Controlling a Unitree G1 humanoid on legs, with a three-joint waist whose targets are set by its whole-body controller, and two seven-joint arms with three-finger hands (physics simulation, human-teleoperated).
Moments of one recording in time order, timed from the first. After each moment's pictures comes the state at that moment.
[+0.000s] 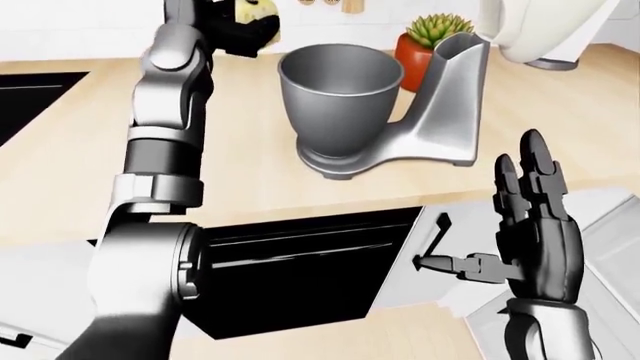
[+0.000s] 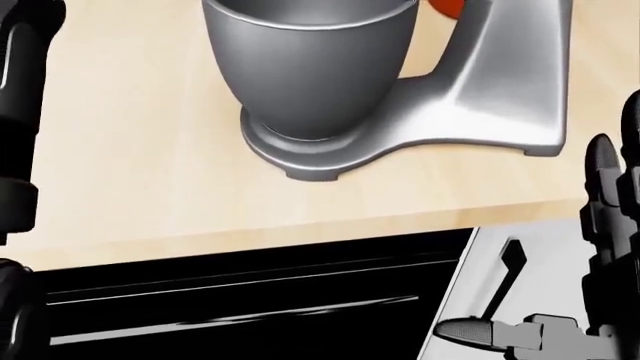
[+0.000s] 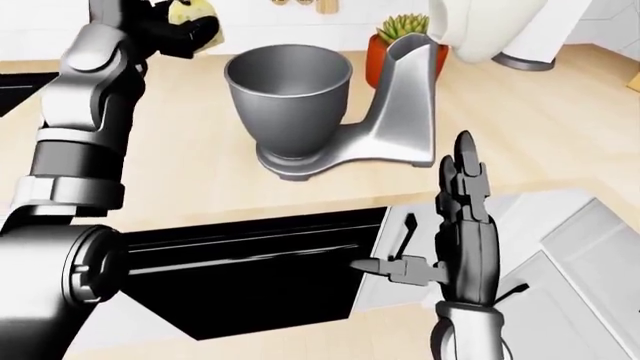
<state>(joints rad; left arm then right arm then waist) -1.34 0.33 0.14 0.77 -0.05 0.21 -0.06 0.16 0.01 -0.17 -0.79 -0.05 0.24 0.05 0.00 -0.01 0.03</state>
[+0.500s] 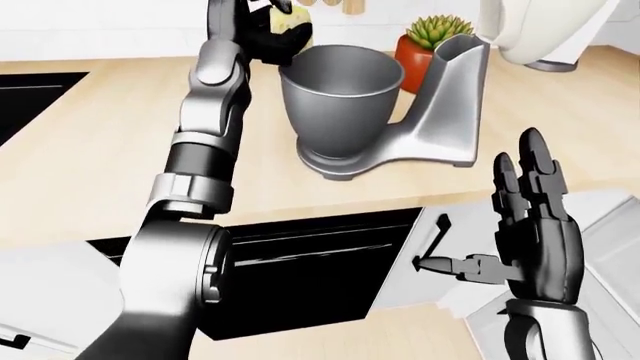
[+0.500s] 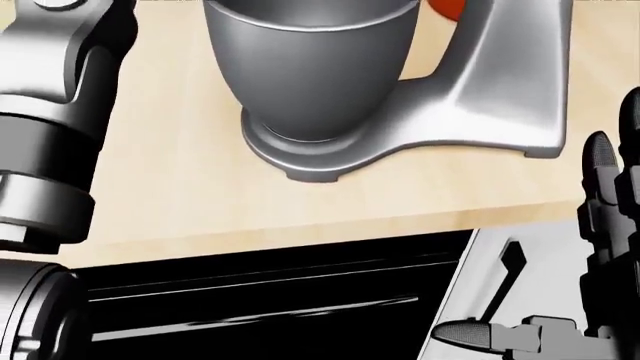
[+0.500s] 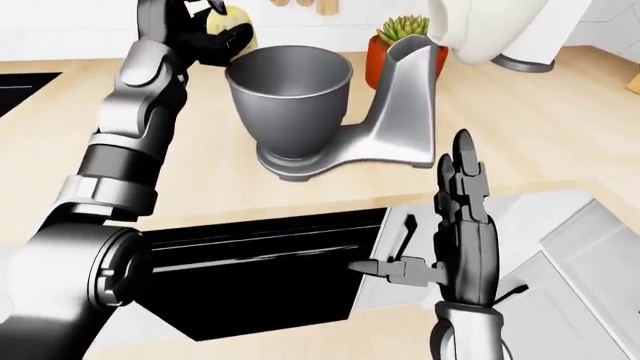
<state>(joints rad) -1.36 0.23 0.11 0.89 -0.12 0.05 0.00 0.16 0.01 -0.17 -0.80 -0.05 0.23 0.06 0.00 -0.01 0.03</state>
